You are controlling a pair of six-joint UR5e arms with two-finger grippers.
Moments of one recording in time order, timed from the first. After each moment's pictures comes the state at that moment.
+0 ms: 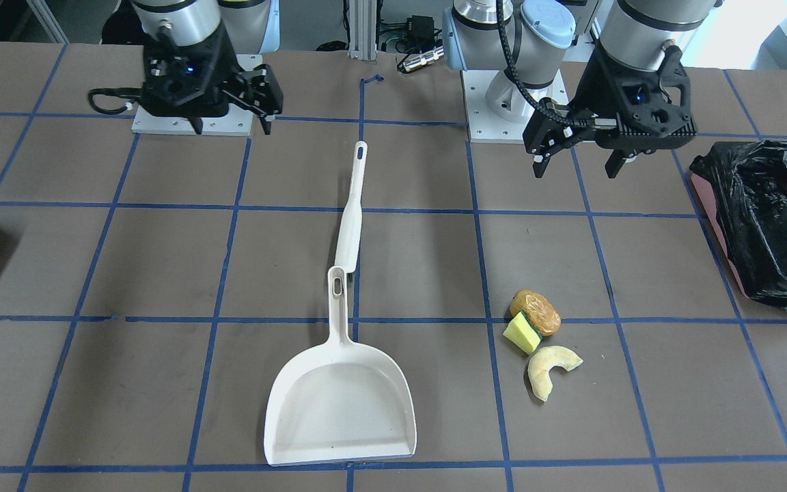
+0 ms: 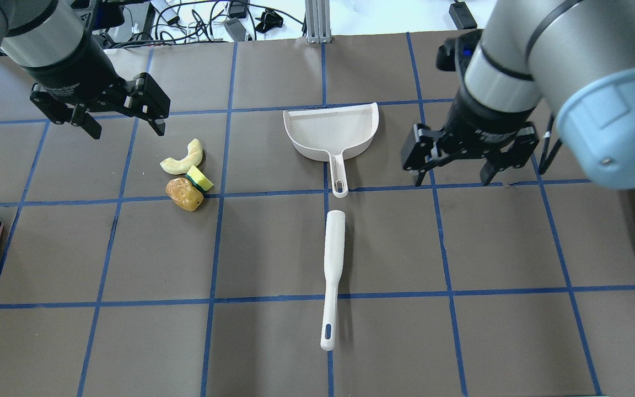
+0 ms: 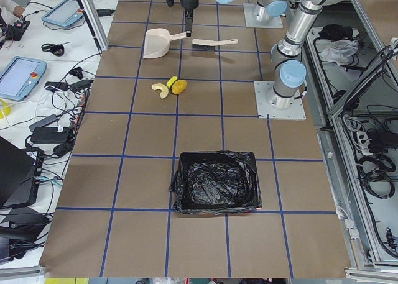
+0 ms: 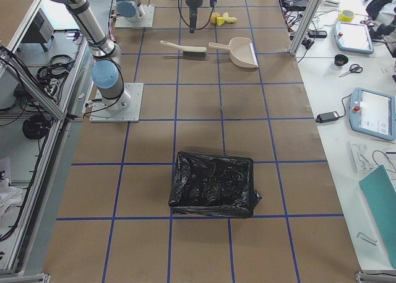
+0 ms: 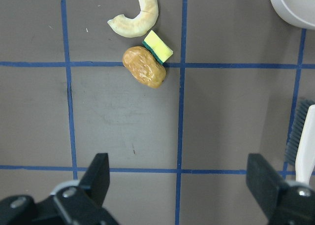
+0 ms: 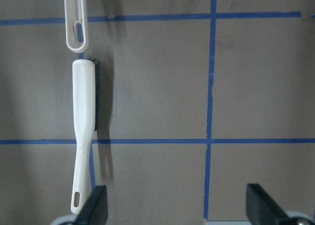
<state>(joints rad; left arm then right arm) -1.52 -1.54 -1.57 -1.54 1.58 0.04 1.77 -1.67 1.72 -1.52 -1.52 0.22</state>
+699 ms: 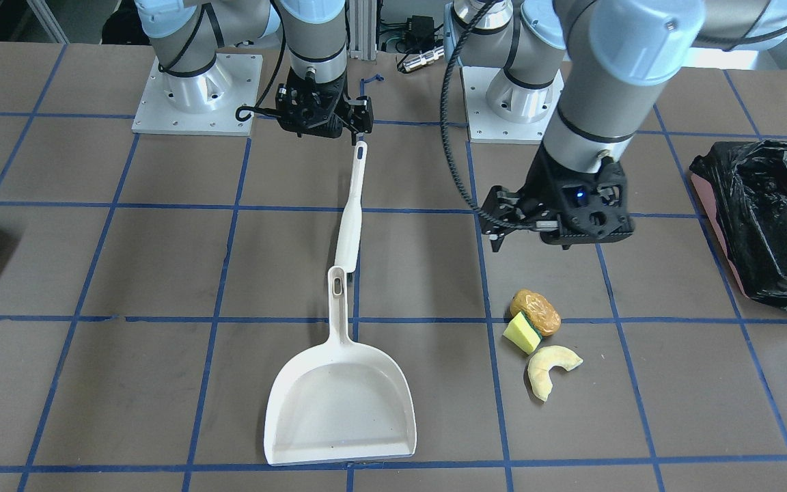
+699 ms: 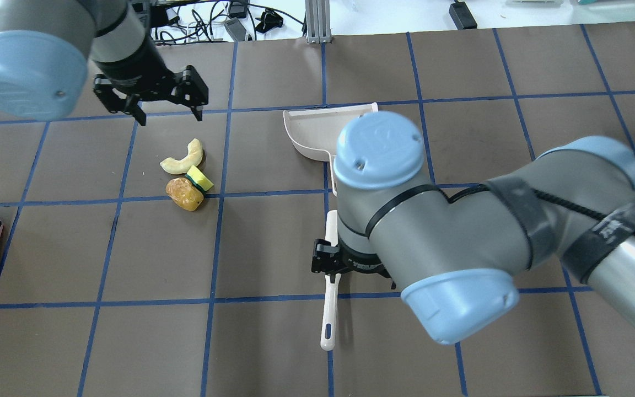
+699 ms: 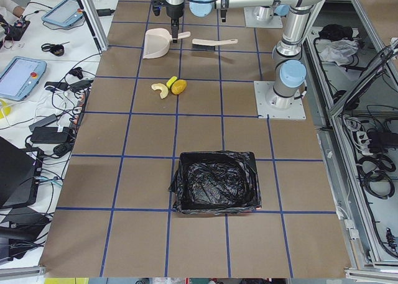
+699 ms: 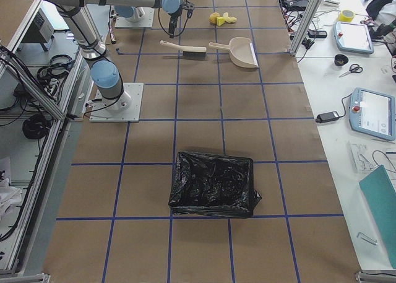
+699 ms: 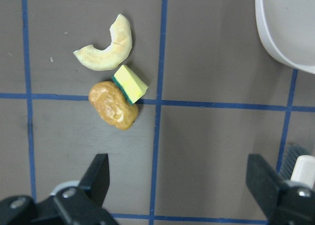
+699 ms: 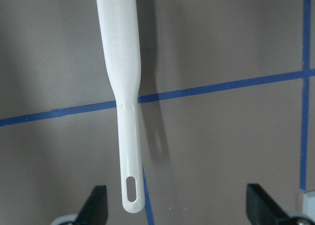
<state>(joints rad) -1.65 -1.73 -1.56 -1.33 1.58 -0.12 2.08 -1.61 2.00 -1.84 -1.52 0.66</state>
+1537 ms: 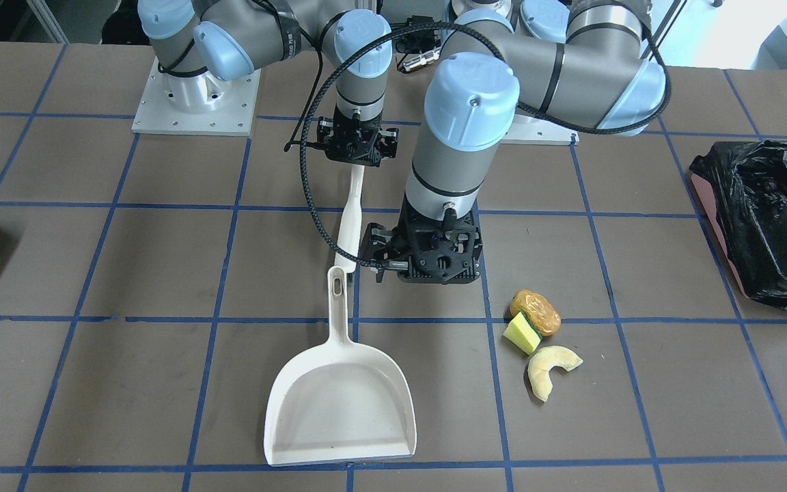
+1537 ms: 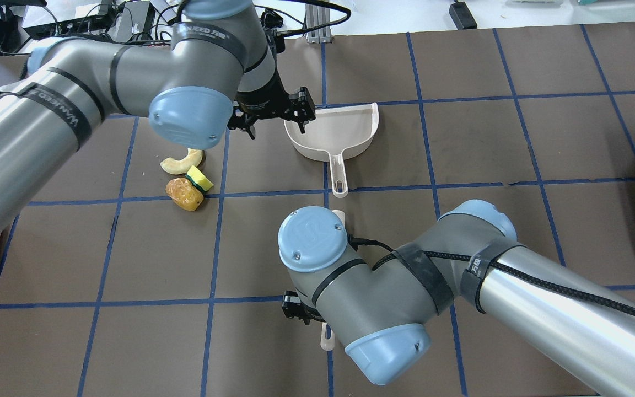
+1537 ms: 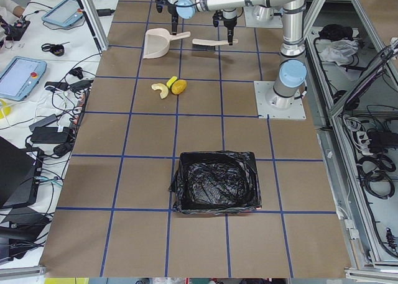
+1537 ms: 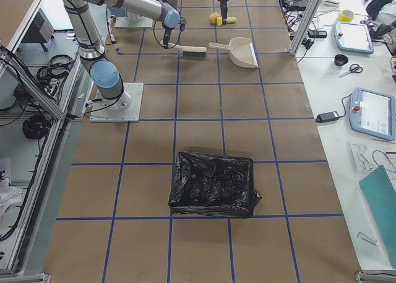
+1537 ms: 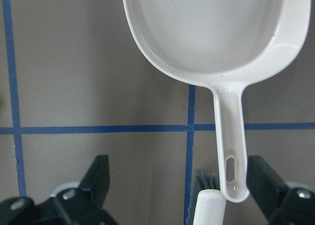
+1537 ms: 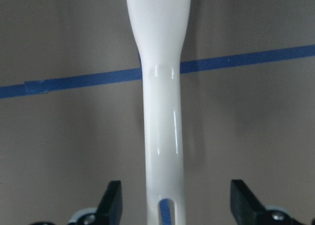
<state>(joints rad) -1.87 -1.94 -1.56 -1.11 1.51 -0.31 2.19 -1.46 2.10 -2.03 -1.51 0.74</state>
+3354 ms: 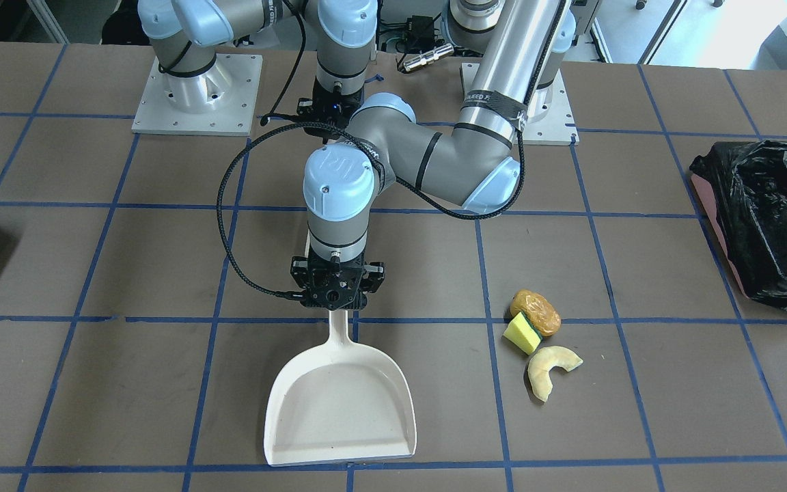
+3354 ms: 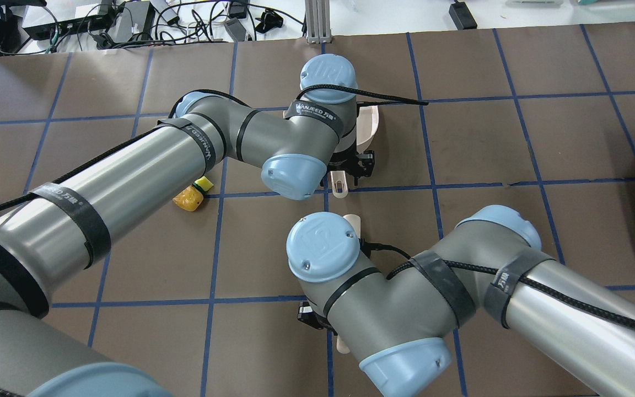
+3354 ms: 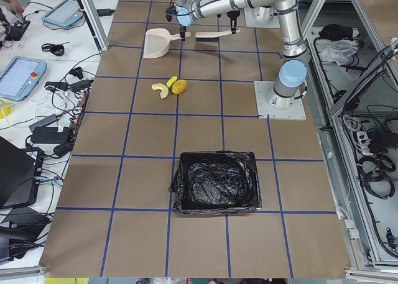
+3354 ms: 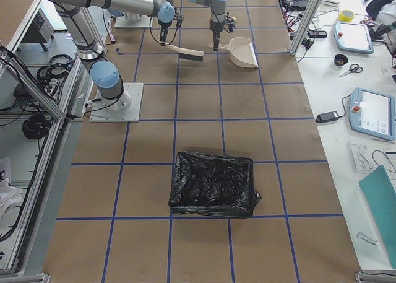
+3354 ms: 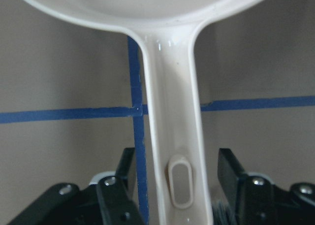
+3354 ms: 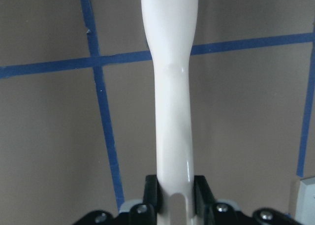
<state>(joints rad) -2.01 -2.09 -1.58 -1.02 1.54 -0.39 2.17 -1.61 2.10 -1.86 -1.59 0.70</state>
